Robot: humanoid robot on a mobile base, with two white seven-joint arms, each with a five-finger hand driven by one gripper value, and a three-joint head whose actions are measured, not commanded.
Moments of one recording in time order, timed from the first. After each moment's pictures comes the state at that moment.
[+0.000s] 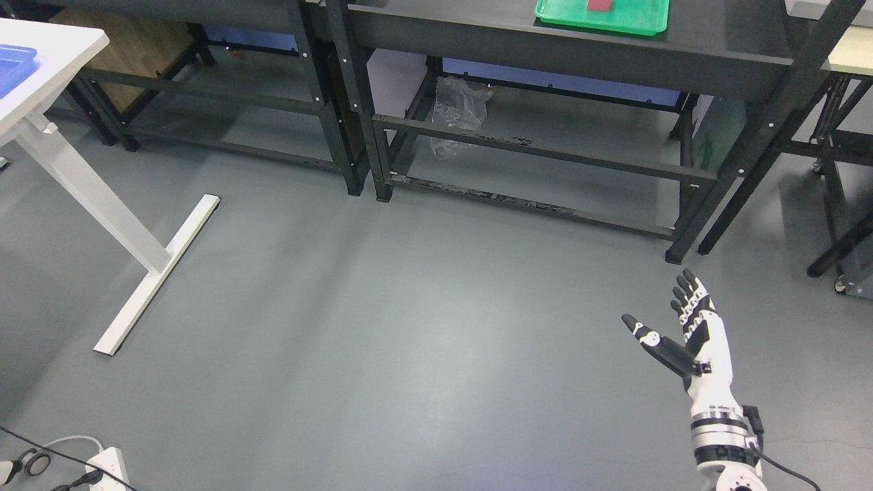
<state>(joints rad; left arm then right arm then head) 0.00 0.00 0.04 0.00 0.00 -0.11 -0.08 0.20 0.00 0.00 -1.59 0.00 -0.12 -0.04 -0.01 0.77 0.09</state>
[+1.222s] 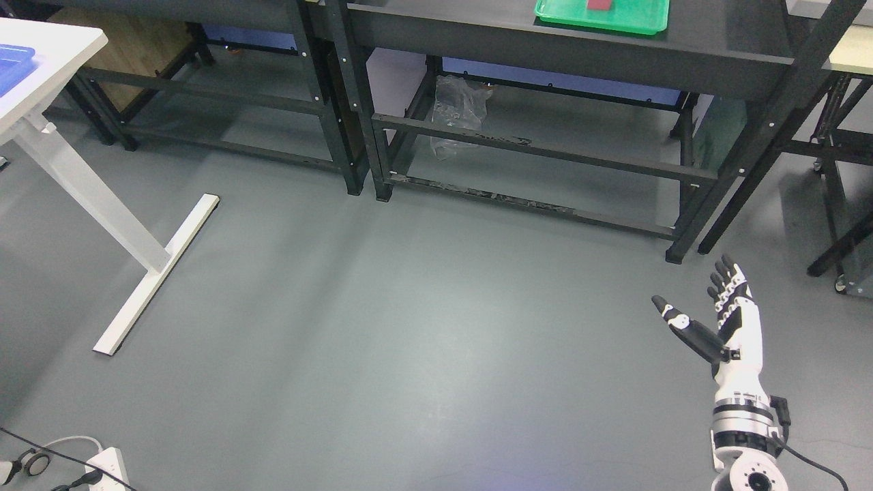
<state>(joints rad) 0.00 0.00 0.04 0.00 0.00 -0.11 -0.08 0.16 0.00 -0.04 -1.63 0.09 -0.06 -0.16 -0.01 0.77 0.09</state>
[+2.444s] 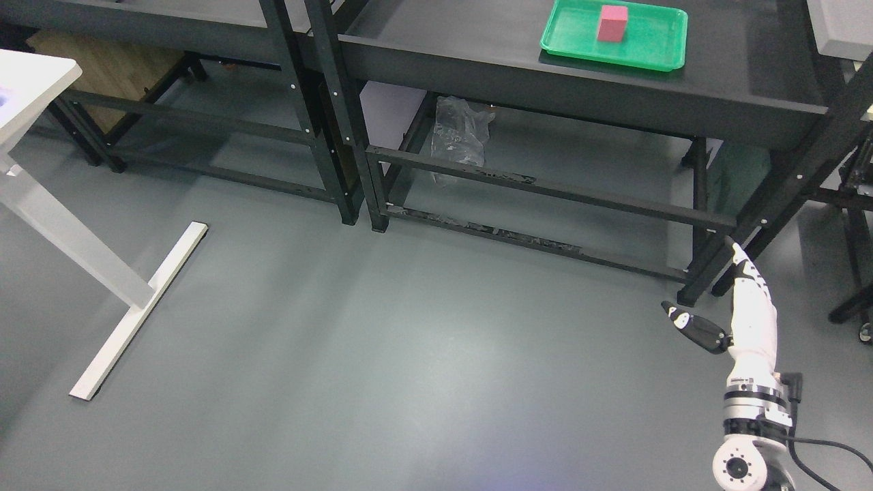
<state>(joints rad) 0.00 0.00 0.04 0.00 0.00 -0.11 -0.08 0.13 -0.08 0.02 -1.64 0.70 0.02 -0.25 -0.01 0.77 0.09</state>
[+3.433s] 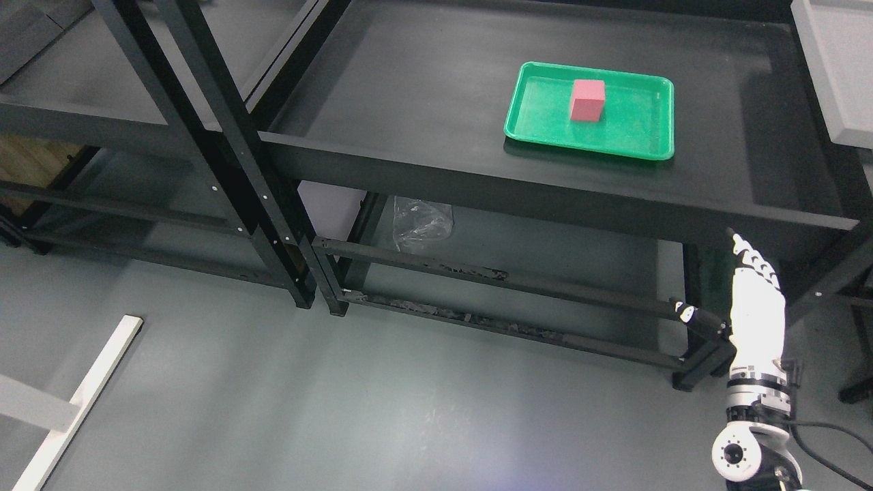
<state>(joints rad) 0.00 0.00 0.04 0.00 0.00 -0.11 -0.08 0.10 -0.11 0.05 -1.64 0.81 0.10 -0.24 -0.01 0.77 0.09</state>
